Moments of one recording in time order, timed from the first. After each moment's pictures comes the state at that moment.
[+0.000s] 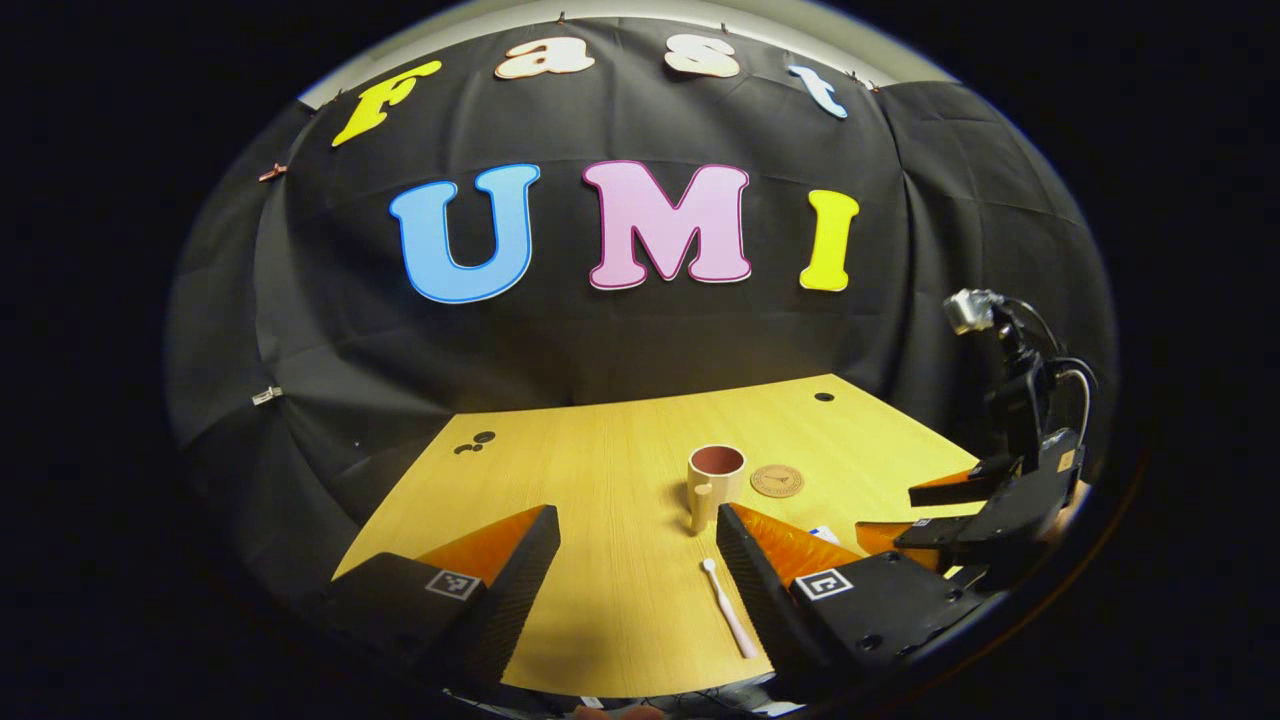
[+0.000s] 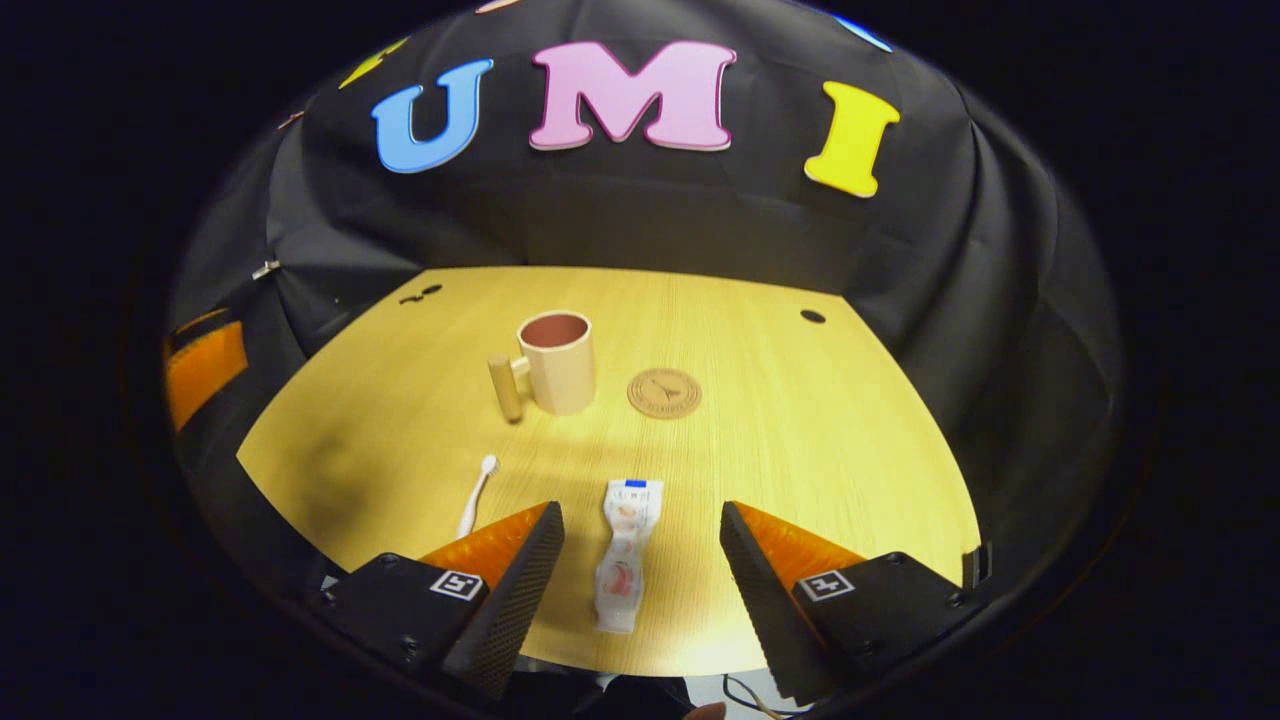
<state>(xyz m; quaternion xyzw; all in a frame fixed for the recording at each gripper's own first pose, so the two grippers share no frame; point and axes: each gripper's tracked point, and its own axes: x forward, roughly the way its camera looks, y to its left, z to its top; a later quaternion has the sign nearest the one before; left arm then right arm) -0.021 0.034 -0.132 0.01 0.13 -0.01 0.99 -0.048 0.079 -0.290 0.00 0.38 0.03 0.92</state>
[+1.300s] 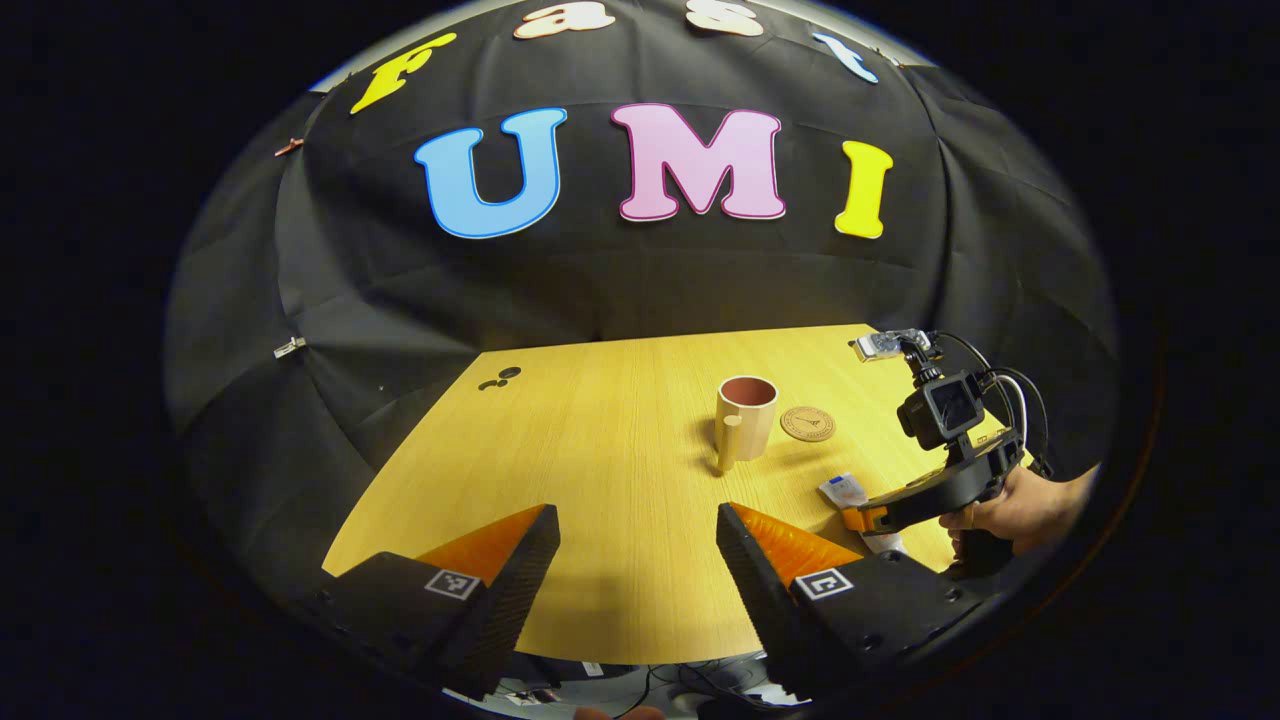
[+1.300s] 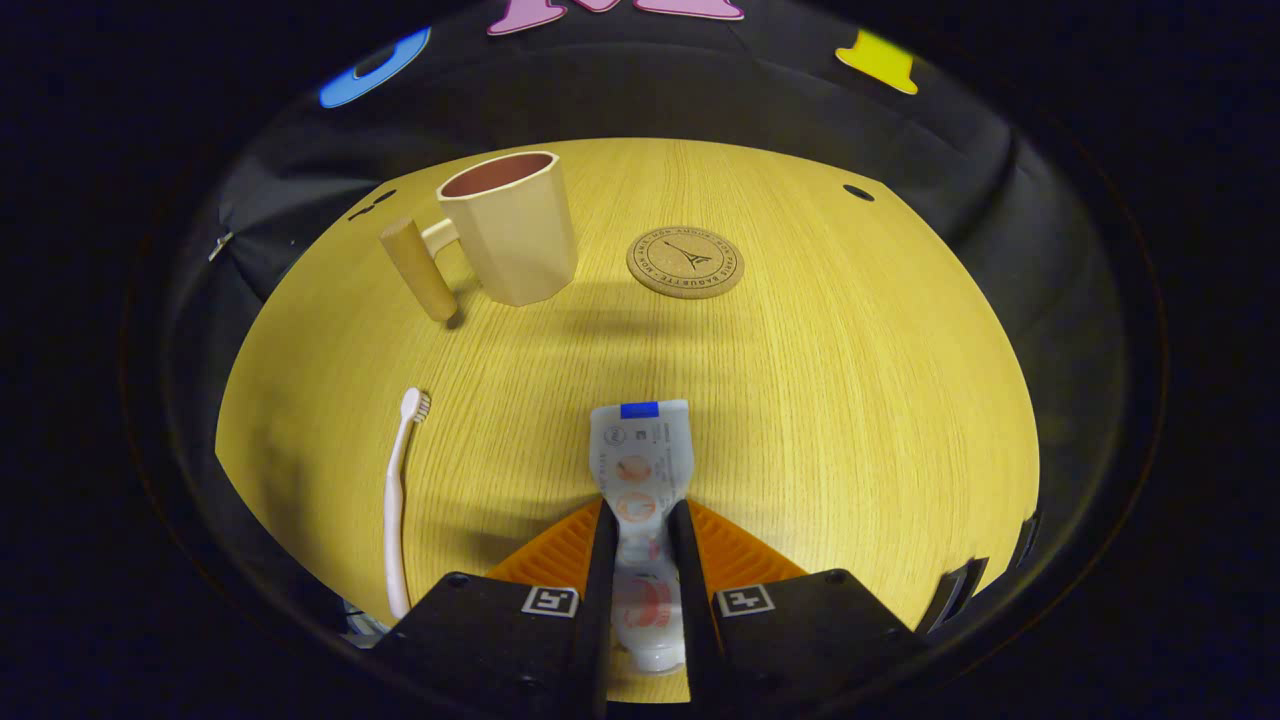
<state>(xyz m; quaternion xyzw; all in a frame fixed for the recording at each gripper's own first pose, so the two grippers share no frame) -0.031 0.034 -0.190 0.00 0.21 0.04 0.98 -0.029 0.095 -0.397 0.01 0.52 0.05 0.85</state>
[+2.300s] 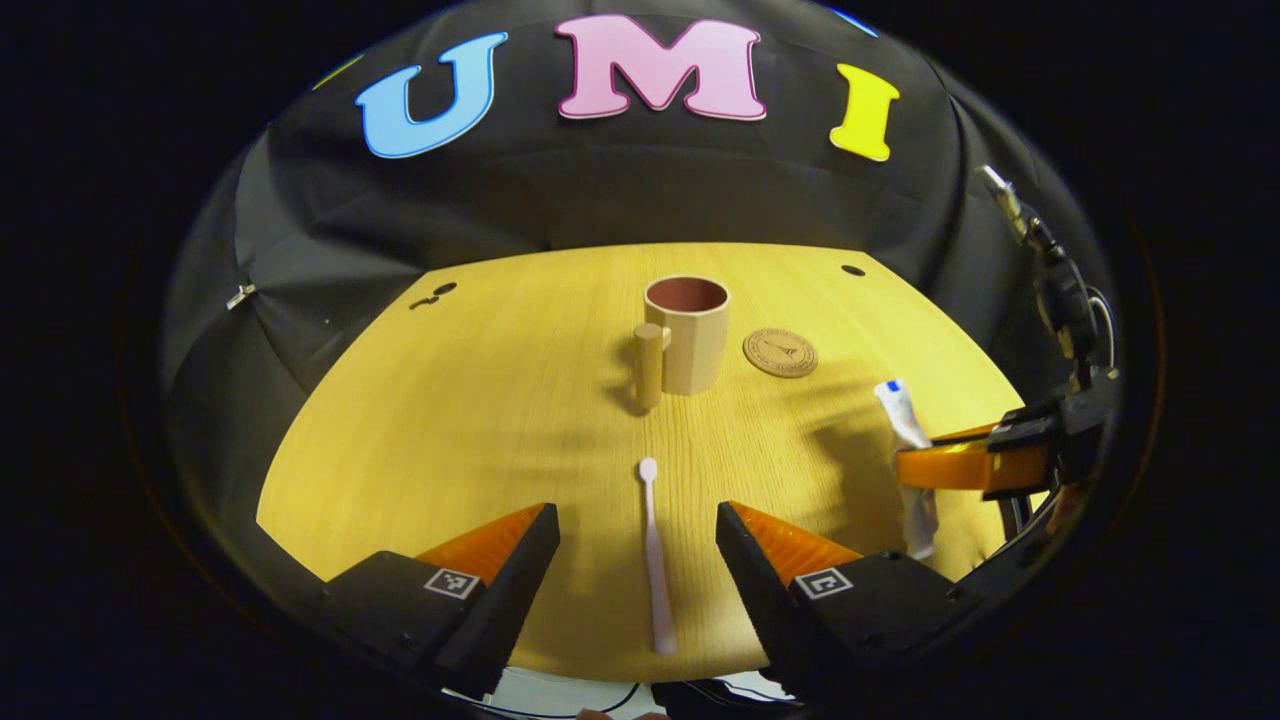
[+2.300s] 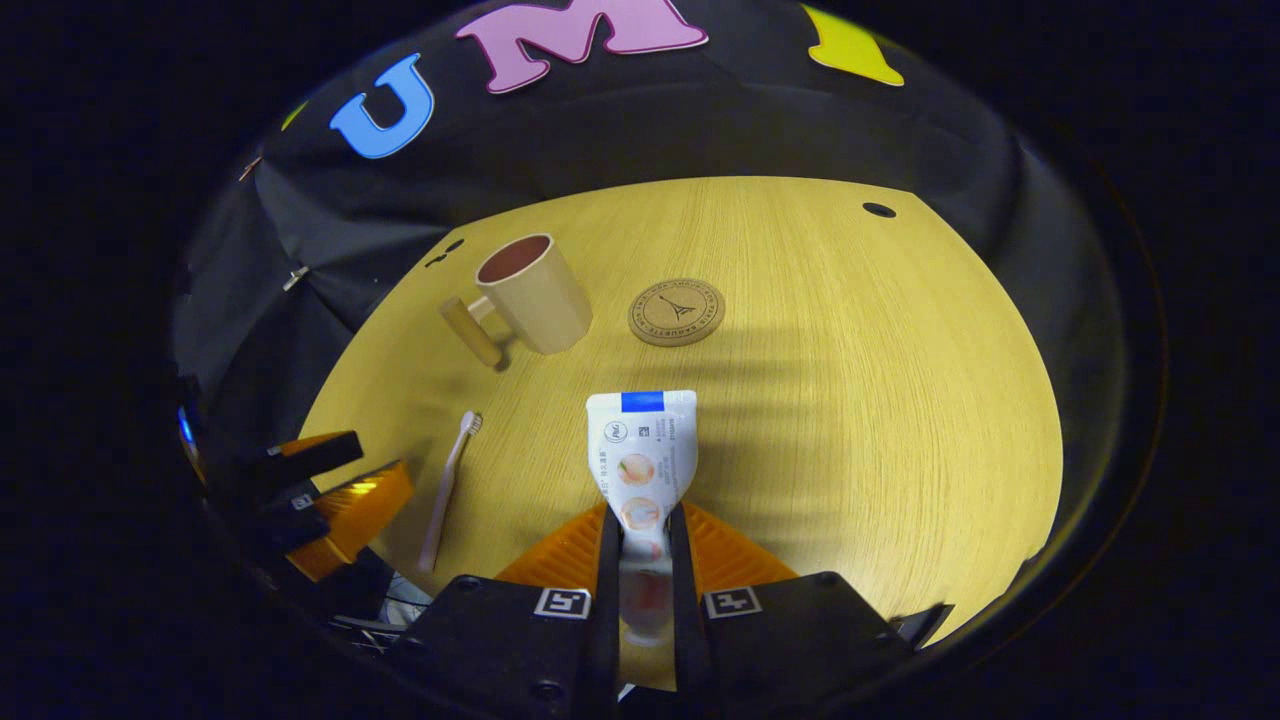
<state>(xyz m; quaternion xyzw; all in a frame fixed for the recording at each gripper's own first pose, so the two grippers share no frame) 0.039 -0.058 -0.301 -0.02 0.33 0.03 0.94 -0.025 0.044 -0.345 0.11 0.47 0.15 0.86</state>
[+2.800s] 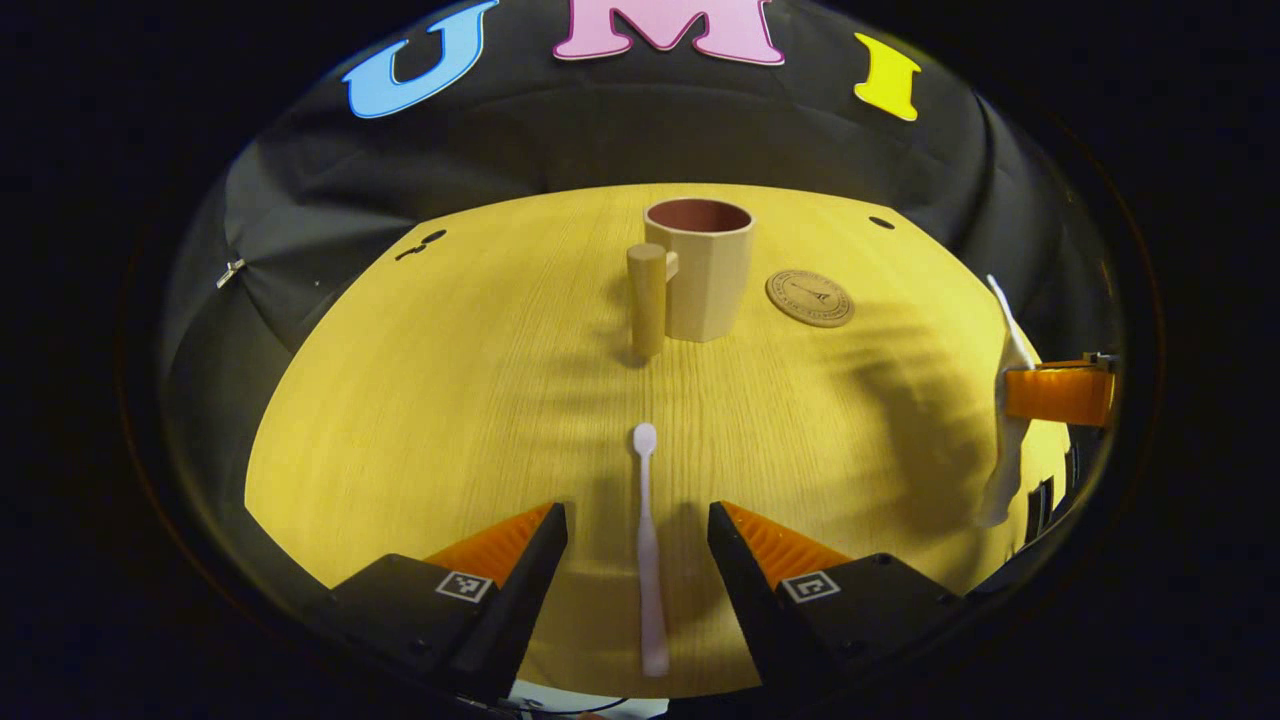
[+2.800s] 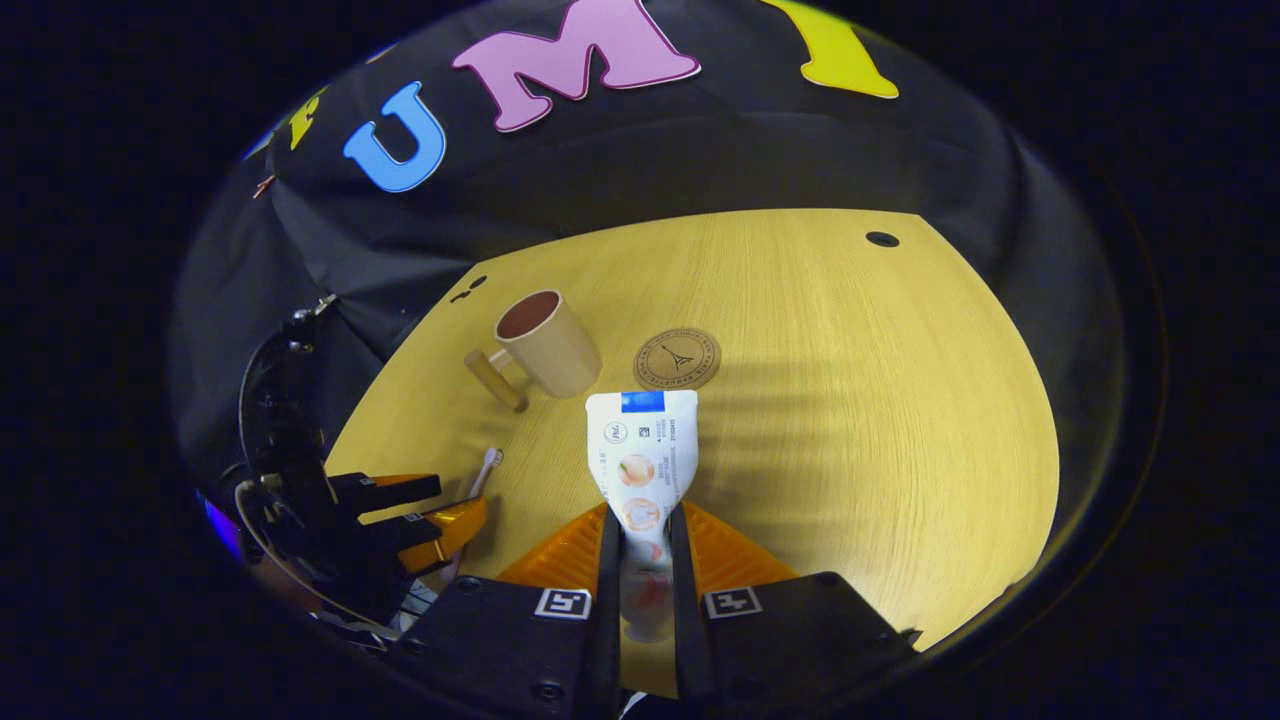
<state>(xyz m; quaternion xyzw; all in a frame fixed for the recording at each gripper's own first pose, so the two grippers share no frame) 0.057 -0.056 -0.350 -0.02 0.40 0.05 0.91 -0.005 0.023 -0.319 0.13 0.43 0.17 0.88</state>
